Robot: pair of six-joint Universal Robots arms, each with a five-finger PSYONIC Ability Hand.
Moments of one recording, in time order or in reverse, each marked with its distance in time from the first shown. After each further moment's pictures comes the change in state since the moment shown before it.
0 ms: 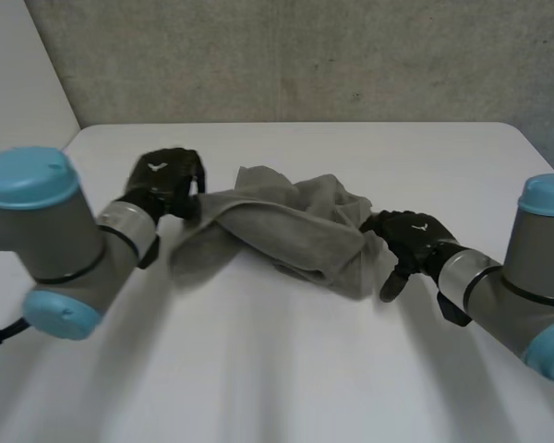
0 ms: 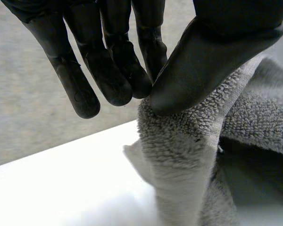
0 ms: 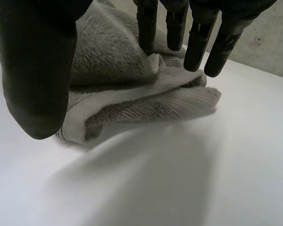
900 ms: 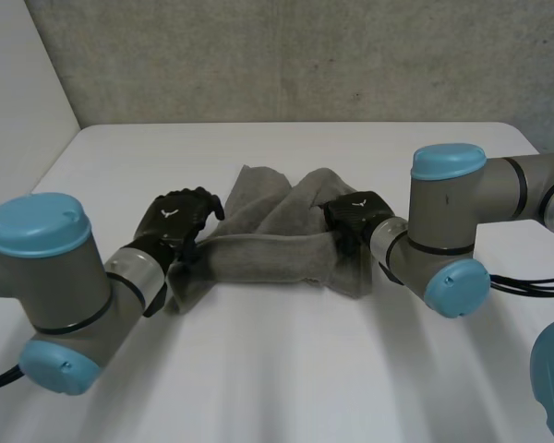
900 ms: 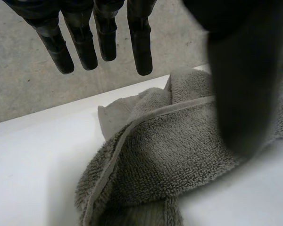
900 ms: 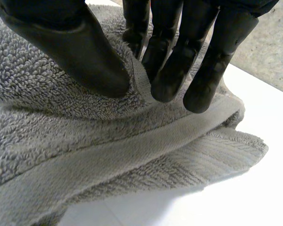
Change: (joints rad) left arm -0.057 0.025 -0.173 0.027 -0.007 0.009; right arm 0.182 0.387 -0.627 0.234 0.142 -0.095; left_hand -0.949 -1.045 -1.029 -1.047 -1.004; right_hand 1.009 1.003 0.996 1.001 0.996
